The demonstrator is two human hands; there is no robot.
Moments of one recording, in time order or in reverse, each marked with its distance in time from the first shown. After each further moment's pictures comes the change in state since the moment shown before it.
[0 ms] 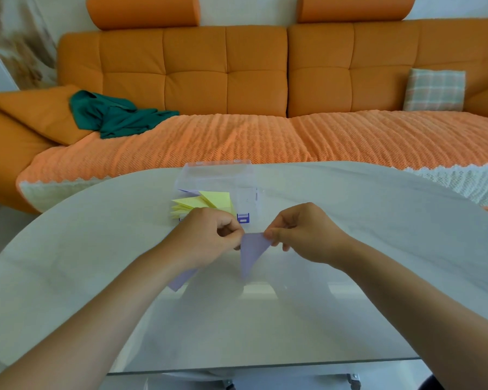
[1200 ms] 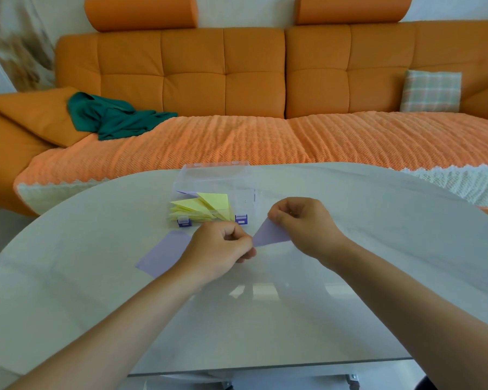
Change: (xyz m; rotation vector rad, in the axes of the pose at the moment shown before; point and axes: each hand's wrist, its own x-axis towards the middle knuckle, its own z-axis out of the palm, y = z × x) left_hand -0.005 0.002 0.036 -0.413 0.063 -0.209; right_hand 0.008 0.005 0.007 0.209 0.249 -0.004
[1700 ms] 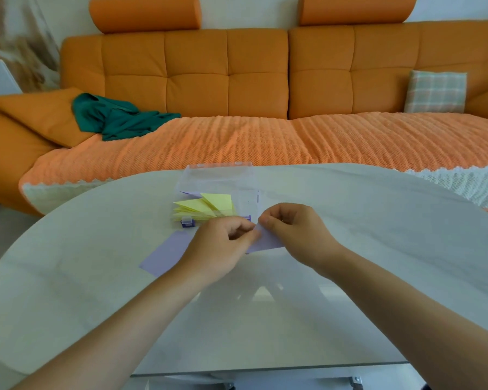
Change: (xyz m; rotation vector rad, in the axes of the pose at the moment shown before) left_hand 0.001 0.004 -0.002 0.091 0.020 0.188; right_hand -0.007 -0.006 0.015 0.075 -0.090 -0.019
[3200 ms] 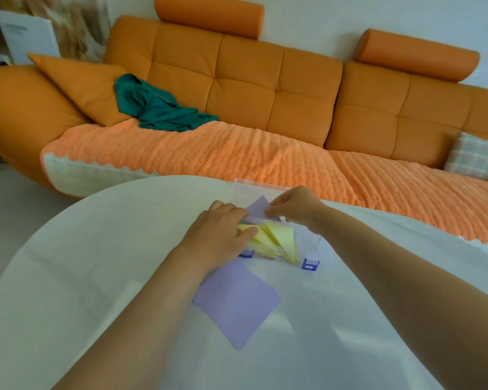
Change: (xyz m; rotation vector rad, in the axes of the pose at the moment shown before) left_hand 0.075 -0.090 -0.114 0.662 0.136 0.099; right_hand 0.190 -0.036 0.093 -0.472 -0.091 0.207
